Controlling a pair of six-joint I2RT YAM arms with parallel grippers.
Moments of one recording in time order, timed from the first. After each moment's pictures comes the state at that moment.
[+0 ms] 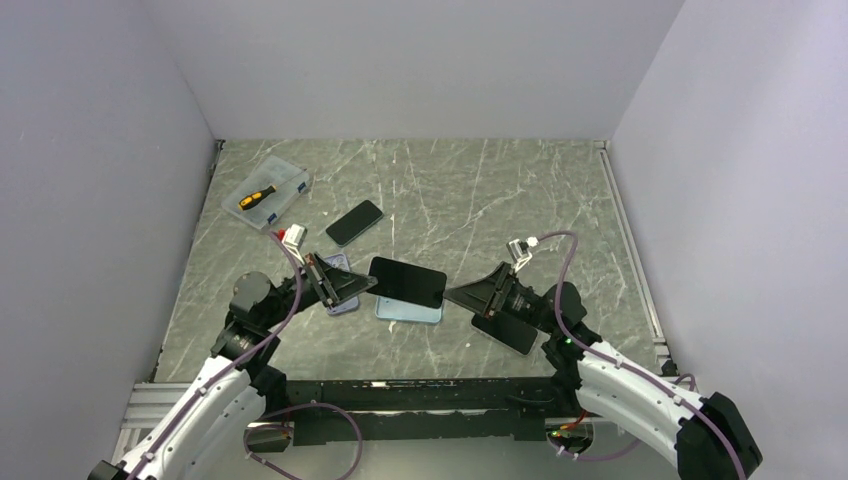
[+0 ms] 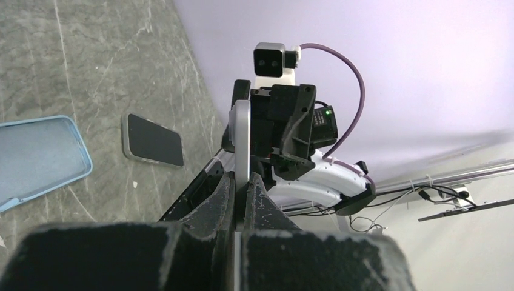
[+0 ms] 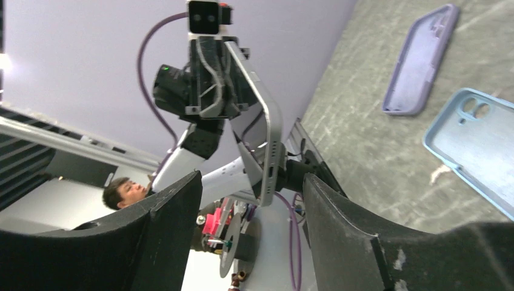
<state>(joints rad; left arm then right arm) -0.41 0.52 0.31 0.28 0.61 -1.22 0.64 0.72 0.16 0.66 -0.47 1.25</state>
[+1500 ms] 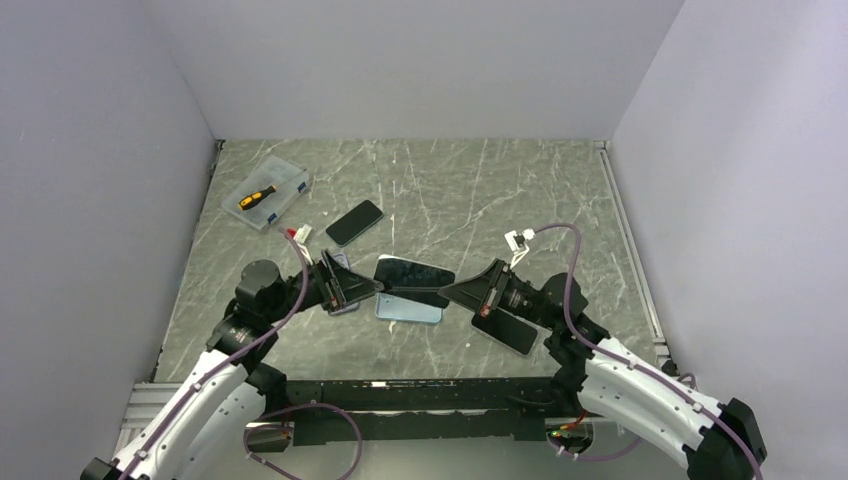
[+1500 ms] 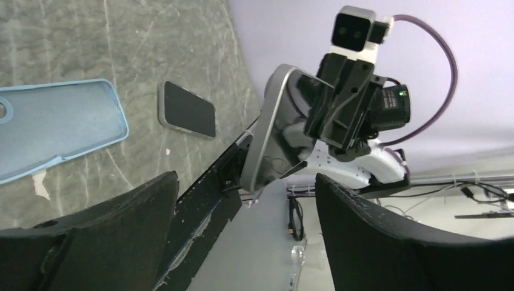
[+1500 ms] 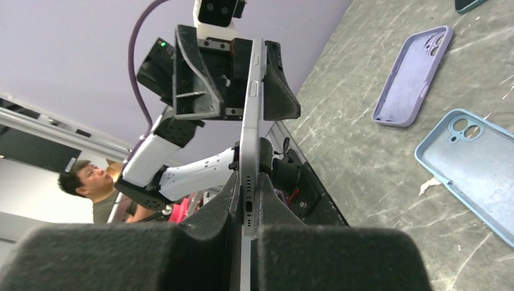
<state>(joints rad) -0.43 0.56 0.38 0.06 0.64 -1.11 0.72 0.67 0.28 0.50 -0.42 1.11</state>
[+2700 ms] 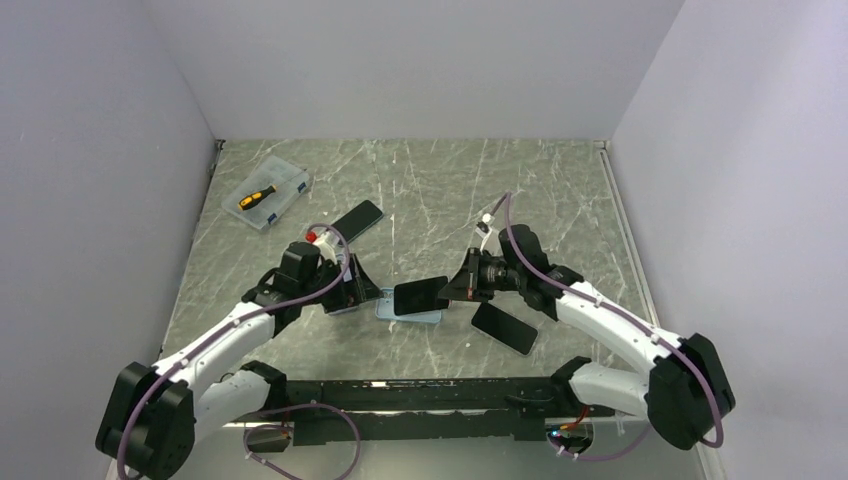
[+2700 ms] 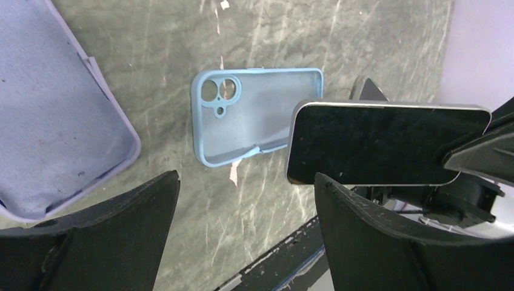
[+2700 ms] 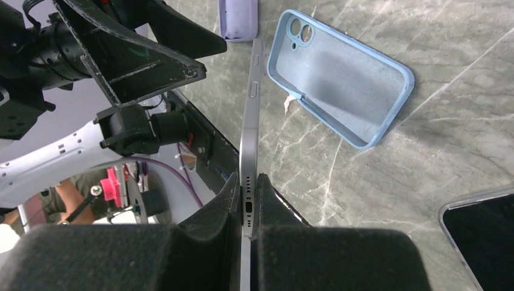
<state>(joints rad) -0.43 0.99 0.46 -0.18 0.38 -0.72 0.57 1.09 0.64 -0.18 -0.54 0.78</state>
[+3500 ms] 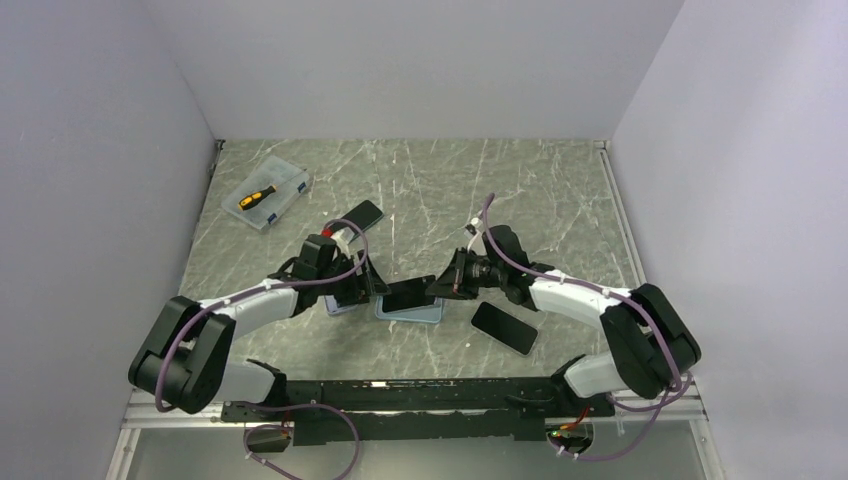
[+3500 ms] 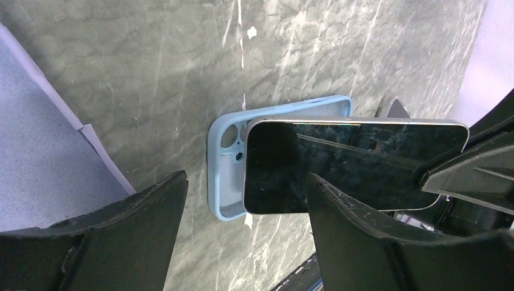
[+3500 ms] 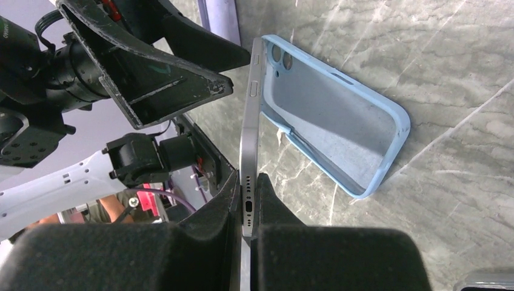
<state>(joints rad) -0.43 1.33 0.50 0.04 0.40 -0.72 0.57 1.38 0.60 0.14 -0.58 0.94</state>
